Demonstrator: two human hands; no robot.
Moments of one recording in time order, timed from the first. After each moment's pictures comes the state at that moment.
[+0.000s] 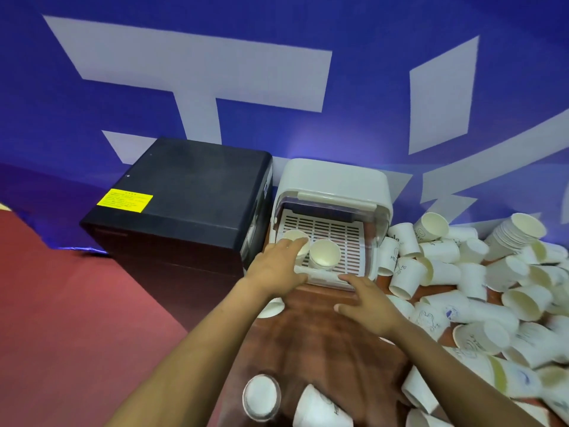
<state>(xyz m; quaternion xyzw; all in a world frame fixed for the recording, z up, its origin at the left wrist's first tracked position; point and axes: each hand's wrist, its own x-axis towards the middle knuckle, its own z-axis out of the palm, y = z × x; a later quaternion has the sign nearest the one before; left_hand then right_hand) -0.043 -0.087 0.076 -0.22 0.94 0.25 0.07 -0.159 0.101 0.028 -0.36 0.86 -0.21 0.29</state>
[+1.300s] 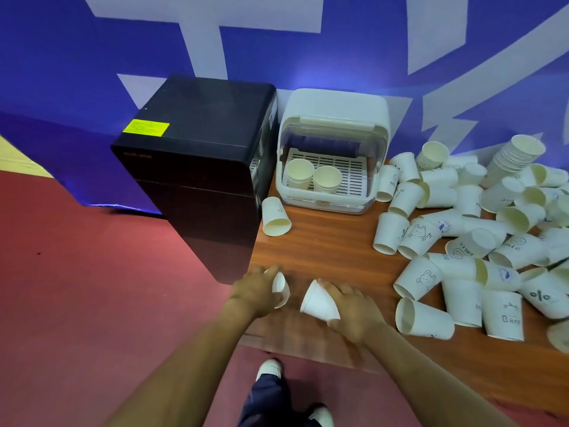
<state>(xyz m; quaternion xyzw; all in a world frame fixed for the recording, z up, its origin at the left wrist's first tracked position) 0.112 0.015 -0.009 -0.32 0.89 0.23 0.23 -0.015 0.193 -0.034 -0.45 0.85 0.01 0.28</state>
